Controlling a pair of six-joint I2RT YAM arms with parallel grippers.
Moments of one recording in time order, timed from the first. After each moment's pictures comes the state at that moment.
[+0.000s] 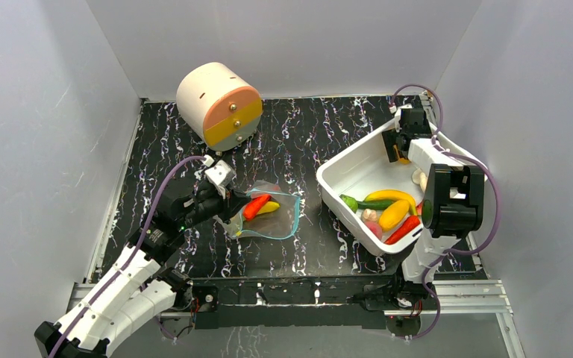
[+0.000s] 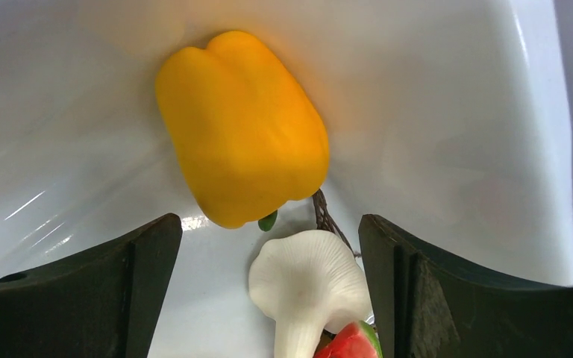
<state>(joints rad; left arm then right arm) -0.57 0.69 0.65 -0.28 0.35 -0.04 -0.09 1.80 1.22 -0.24 0.28 -0.37</state>
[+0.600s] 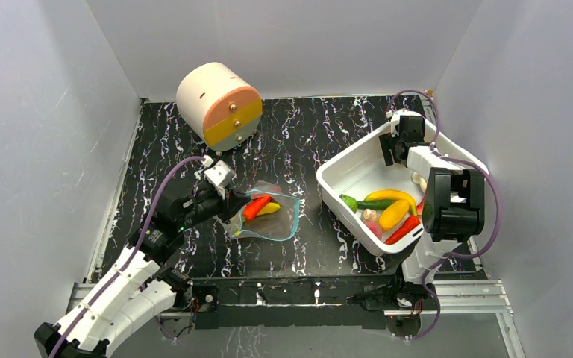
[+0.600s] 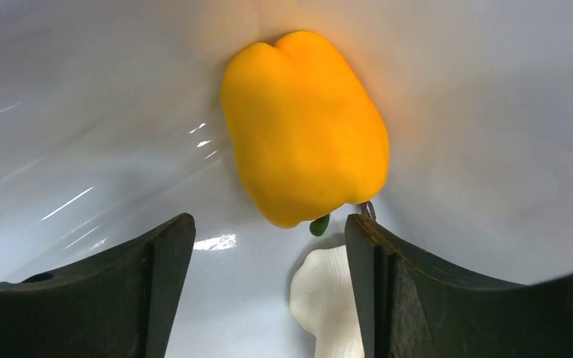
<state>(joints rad) -0.57 0.68 0.65 -0.28 0.35 -0.04 -0.09 1.77 1.12 -0.13 0.18 -0.36</state>
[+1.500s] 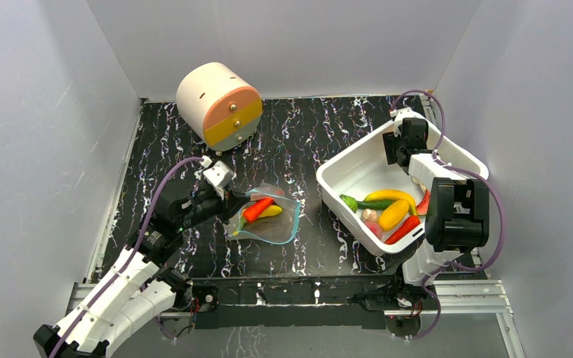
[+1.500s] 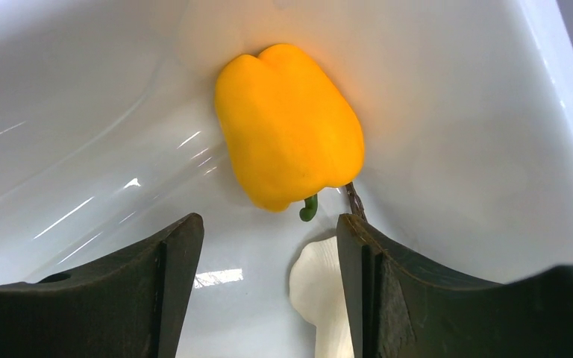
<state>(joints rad) -0.57 0.67 0.65 -0.28 0.35 -0.04 -0.08 1.67 1.02 -0.03 0.17 -0.32</state>
